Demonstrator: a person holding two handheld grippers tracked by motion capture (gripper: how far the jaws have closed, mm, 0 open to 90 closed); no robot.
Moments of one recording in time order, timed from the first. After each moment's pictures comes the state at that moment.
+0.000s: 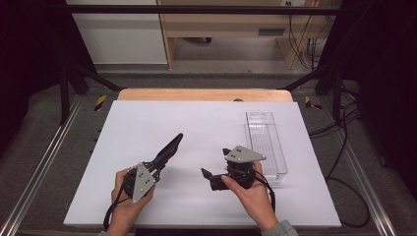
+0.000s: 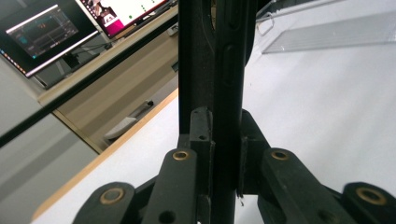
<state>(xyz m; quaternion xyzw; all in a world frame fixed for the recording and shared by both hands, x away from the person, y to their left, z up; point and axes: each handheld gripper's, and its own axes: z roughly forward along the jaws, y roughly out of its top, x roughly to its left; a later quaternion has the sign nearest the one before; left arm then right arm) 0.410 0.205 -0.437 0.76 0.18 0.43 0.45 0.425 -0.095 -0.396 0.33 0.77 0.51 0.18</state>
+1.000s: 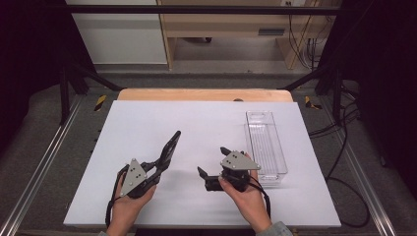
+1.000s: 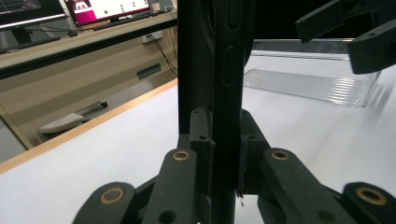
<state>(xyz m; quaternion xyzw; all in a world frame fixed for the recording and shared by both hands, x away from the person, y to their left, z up) 0.414 0.210 -0.436 0.74 0.23 0.32 0.55 0.424 -0.083 -0.414 0.32 0.74 0.54 0.25</state>
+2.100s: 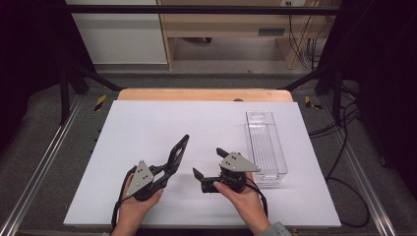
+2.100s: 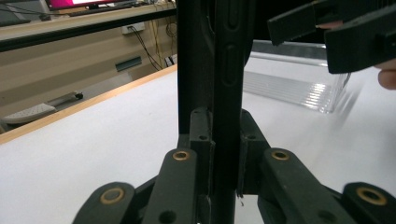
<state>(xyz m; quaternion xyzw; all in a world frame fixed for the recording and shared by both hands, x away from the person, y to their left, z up) 0.410 0.190 -0.442 0.74 0.24 0.27 0.56 0.419 -0.075 -0.415 0.32 0.72 0.58 0.22</state>
